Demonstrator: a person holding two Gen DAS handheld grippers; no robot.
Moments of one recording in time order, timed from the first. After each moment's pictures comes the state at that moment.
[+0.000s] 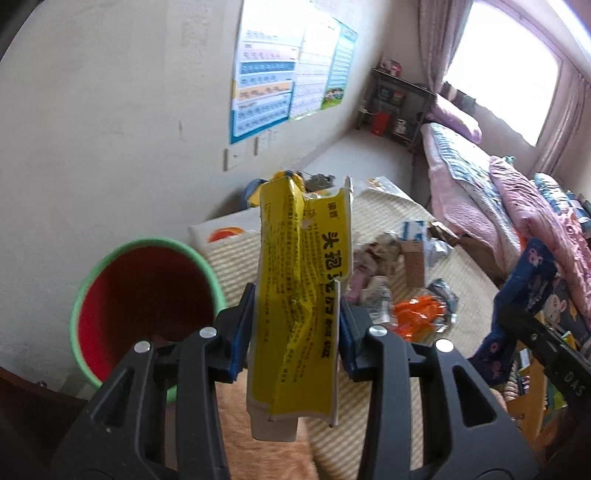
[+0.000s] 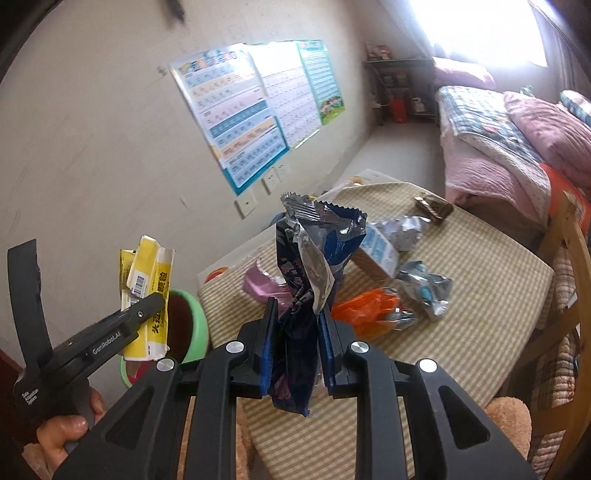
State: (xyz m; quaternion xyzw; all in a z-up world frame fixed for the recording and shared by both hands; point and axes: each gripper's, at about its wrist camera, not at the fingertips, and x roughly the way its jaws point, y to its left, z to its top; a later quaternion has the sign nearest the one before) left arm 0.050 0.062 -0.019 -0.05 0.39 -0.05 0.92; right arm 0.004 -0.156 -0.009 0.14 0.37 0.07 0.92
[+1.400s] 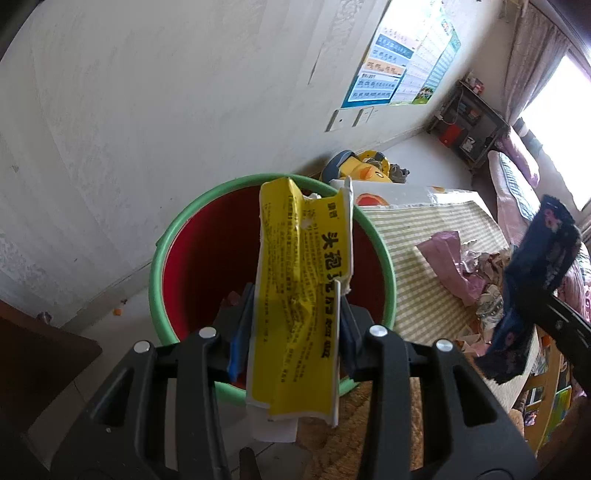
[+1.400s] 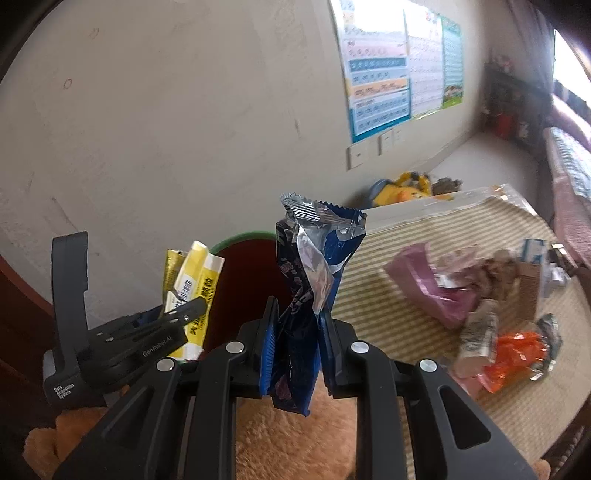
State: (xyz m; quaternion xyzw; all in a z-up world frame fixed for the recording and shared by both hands) left arm 0.049 0.241 -0.095 -0.17 0.46 0.05 0.87; right arm 0.077 0.042 -0.044 0.01 0.44 0.23 0.87
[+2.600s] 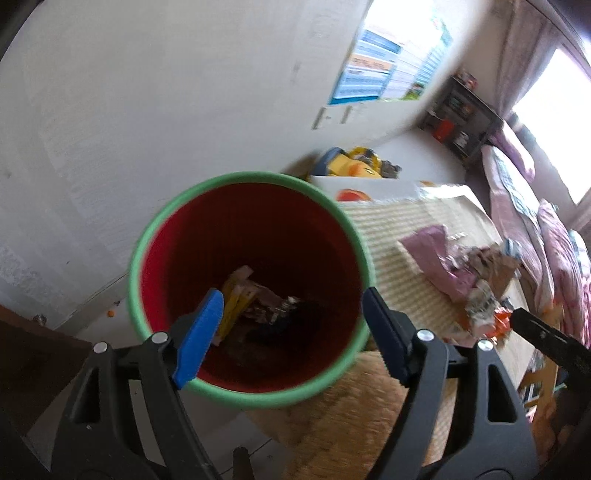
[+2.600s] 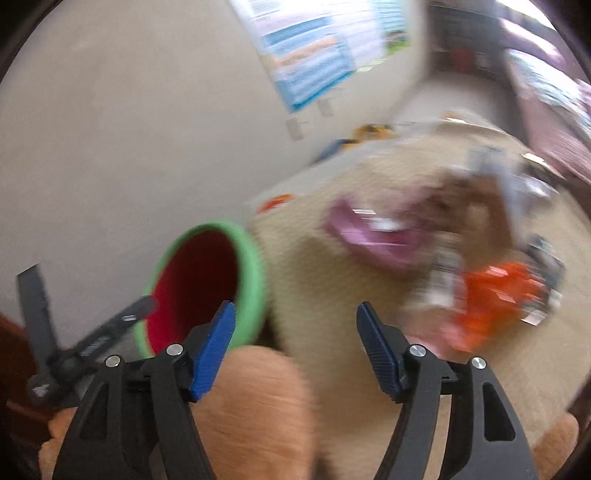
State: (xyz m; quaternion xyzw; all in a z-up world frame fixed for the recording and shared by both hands) left arm 0.054 0.208 -0.085 -0.15 0.46 0.03 0.88; right arm 0.079 -0.088 -0.074 0.12 0.48 0.12 0.86
